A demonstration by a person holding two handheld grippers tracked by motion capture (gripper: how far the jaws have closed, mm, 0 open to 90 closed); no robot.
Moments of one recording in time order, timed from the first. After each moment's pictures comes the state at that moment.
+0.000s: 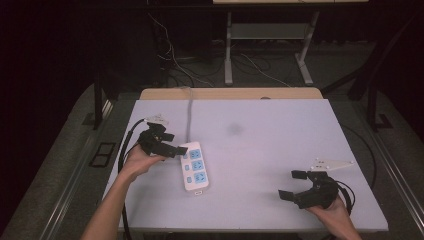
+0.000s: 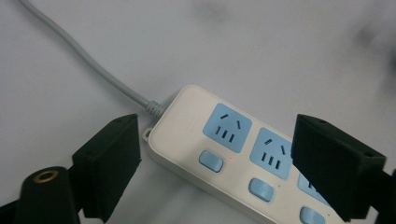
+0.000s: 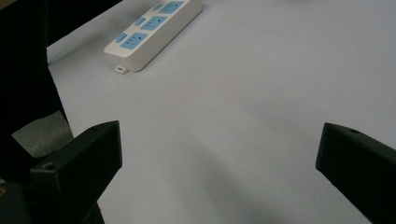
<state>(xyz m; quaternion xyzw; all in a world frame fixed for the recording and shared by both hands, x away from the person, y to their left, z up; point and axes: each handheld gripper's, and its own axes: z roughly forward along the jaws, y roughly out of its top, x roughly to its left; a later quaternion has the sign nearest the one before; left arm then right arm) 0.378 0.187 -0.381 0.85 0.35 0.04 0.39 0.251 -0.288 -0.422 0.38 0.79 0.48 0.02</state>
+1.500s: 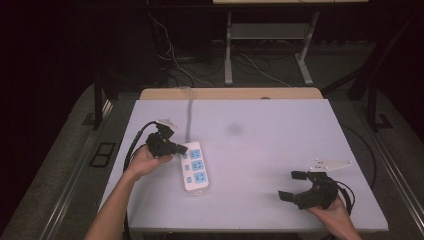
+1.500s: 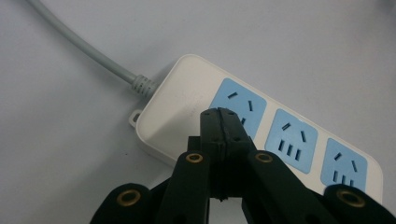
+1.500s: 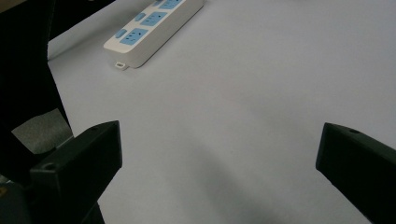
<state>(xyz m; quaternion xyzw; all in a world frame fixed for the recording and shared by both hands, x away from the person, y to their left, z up) 0.392 0.173 -0.405 0.87 0.35 0.00 0.34 0.251 -0.288 -0.423 0.38 0.79 0.48 0.02</state>
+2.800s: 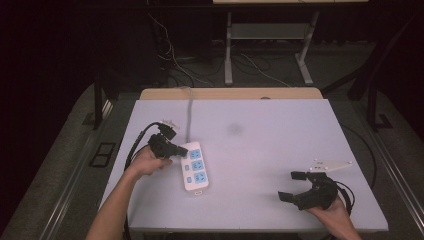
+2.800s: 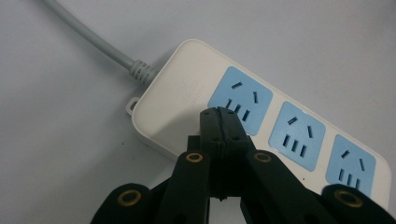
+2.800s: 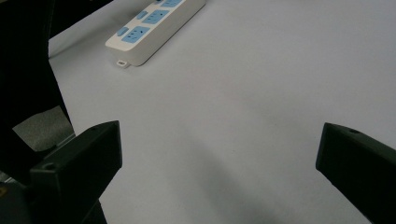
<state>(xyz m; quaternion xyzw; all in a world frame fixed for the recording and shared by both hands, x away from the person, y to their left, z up) 0.392 0.167 -0.408 0.87 0.37 -0.01 0.31 0.250 -0.287 -0.423 0.37 0.80 0.48 0.02</state>
